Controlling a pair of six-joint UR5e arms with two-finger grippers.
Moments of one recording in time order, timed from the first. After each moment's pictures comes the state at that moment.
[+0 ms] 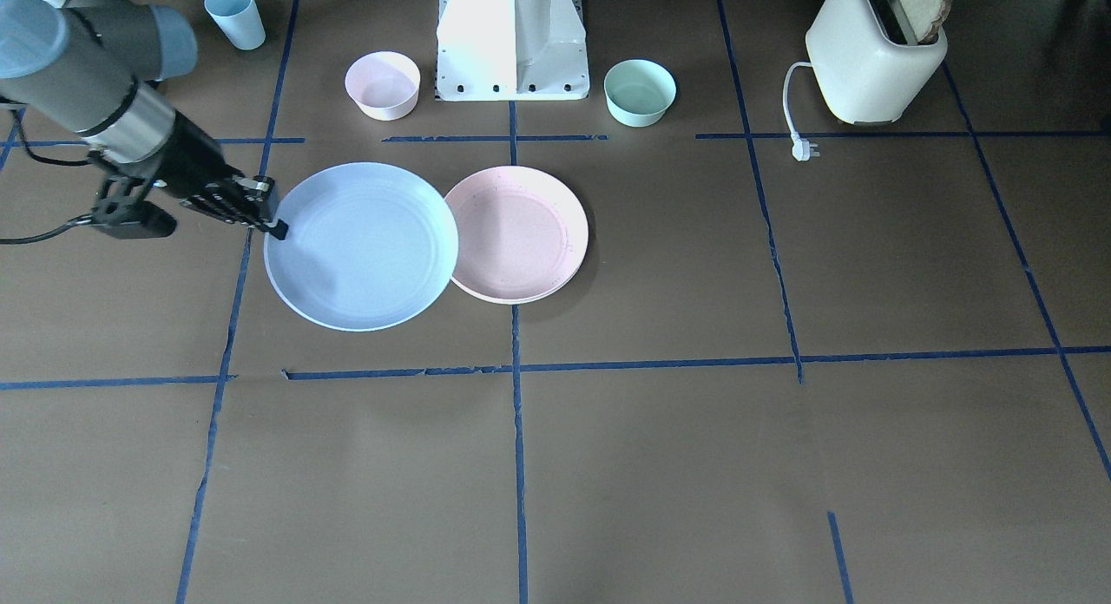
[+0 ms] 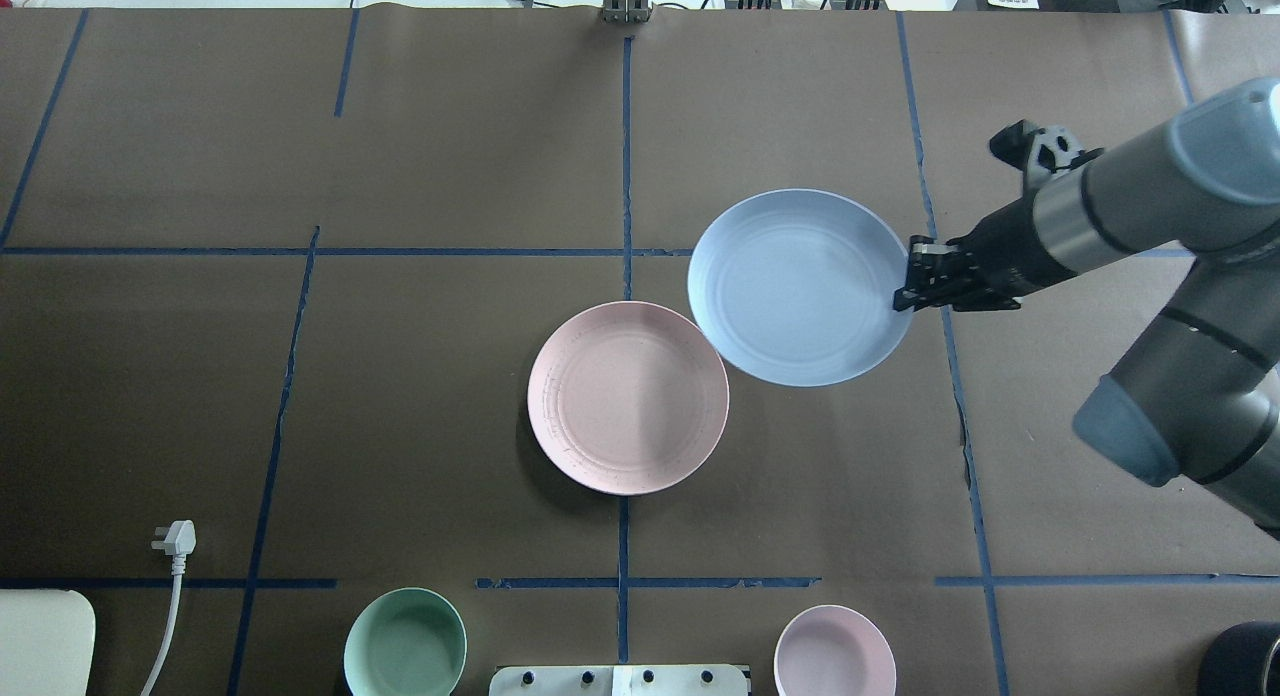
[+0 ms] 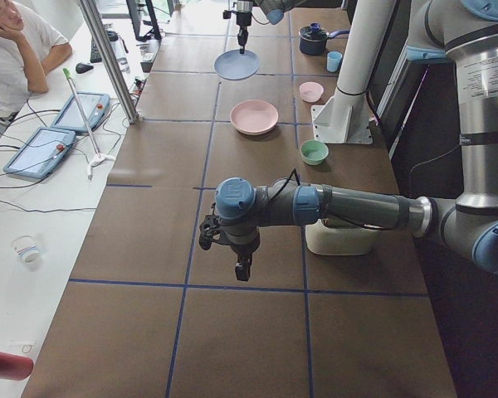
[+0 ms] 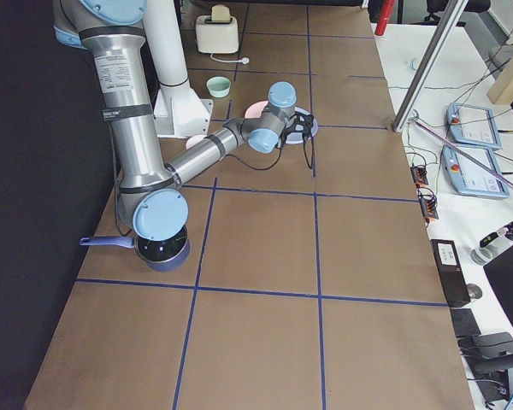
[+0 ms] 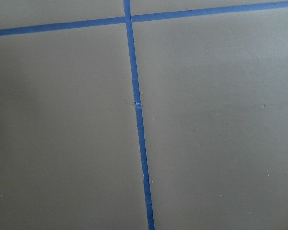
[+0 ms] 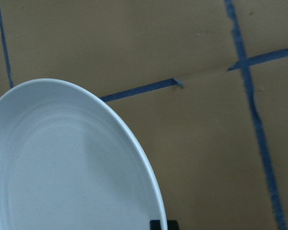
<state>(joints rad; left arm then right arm) -1.55 -1.39 -1.87 -1.38 -2.40 0.15 0.77 -1.33 1.88 -1.09 2.17 1.42</state>
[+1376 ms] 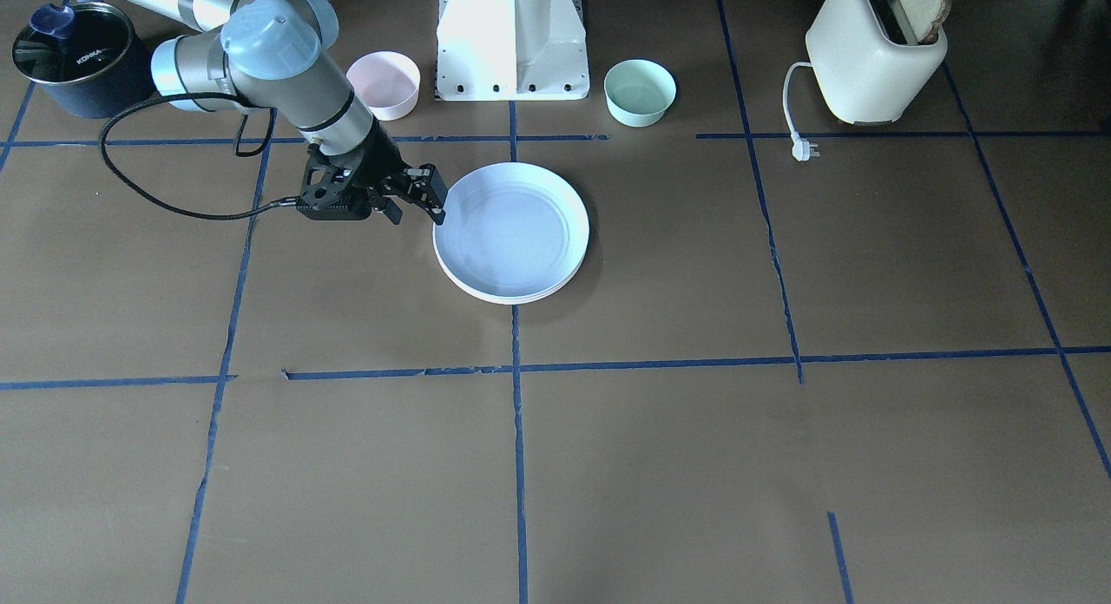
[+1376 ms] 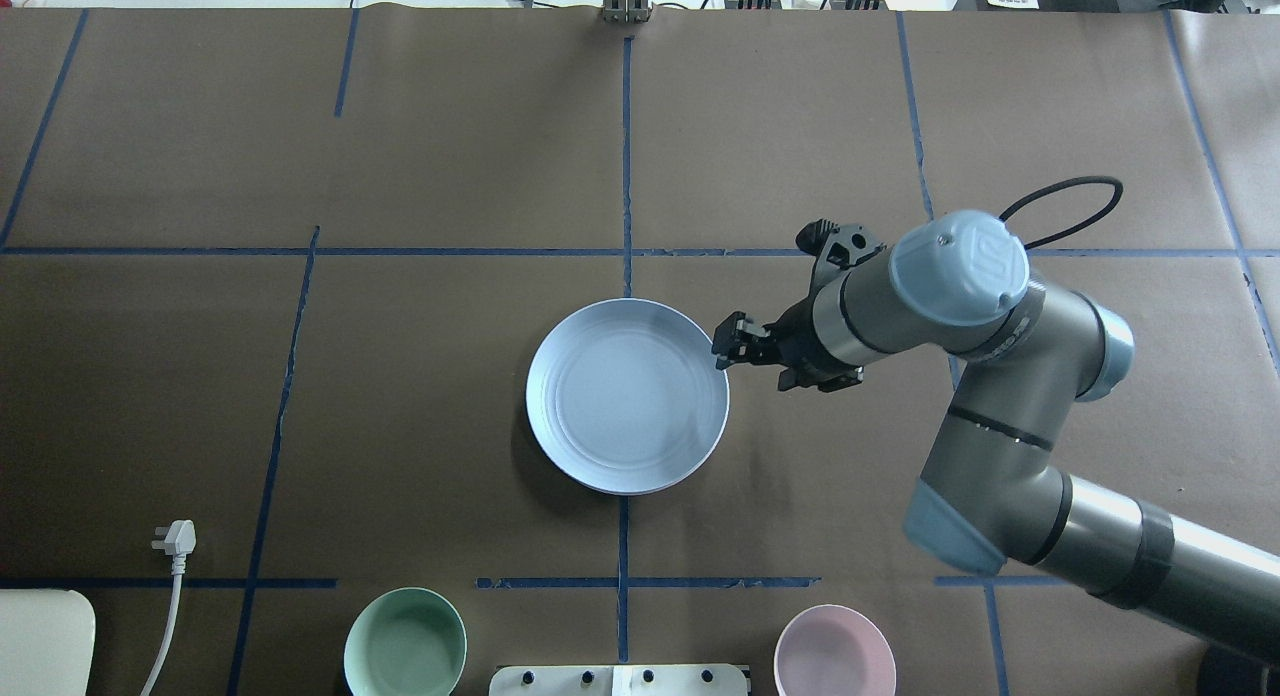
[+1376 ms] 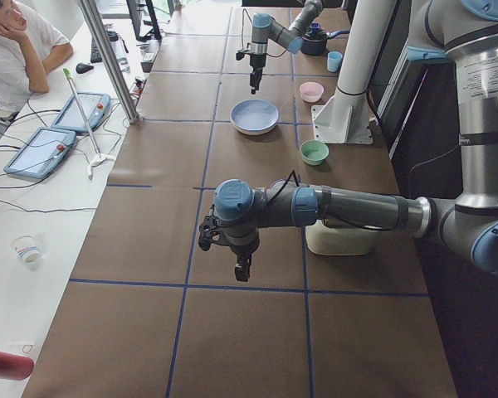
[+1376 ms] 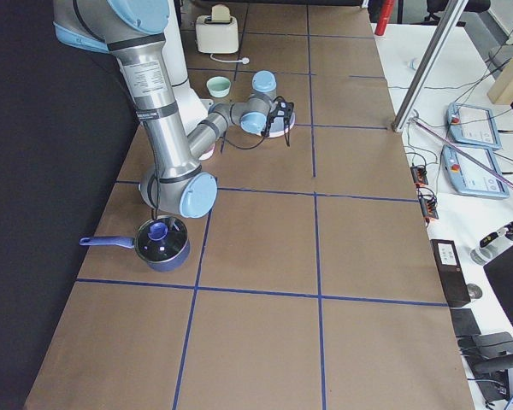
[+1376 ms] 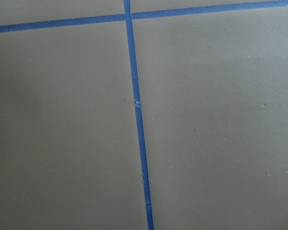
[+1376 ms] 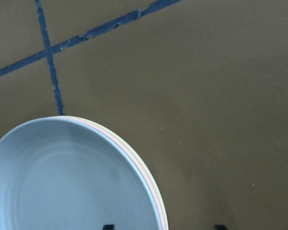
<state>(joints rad) -1.54 -1.39 -1.87 -1.38 -2.40 0.15 0.60 -1.18 1.79 -1.16 2.03 1.48</state>
